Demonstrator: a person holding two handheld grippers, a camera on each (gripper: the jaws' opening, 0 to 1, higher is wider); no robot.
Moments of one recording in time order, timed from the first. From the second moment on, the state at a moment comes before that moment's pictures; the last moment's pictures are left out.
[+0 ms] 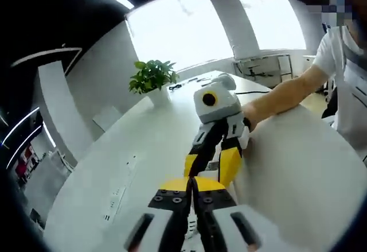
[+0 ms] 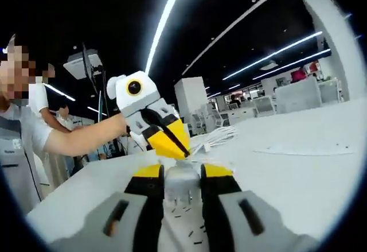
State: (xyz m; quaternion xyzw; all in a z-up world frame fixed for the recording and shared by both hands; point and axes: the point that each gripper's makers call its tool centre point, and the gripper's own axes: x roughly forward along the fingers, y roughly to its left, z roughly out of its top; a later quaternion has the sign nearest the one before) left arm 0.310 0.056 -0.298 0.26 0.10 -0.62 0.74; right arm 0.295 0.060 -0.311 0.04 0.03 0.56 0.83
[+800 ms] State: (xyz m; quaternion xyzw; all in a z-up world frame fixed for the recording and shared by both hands) left arm 0.291 0.122 -0.319 -0.09 0.14 -0.56 0.81; right arm 0.280 0.074 -0.318 -0.10 0.02 0.57 0.81
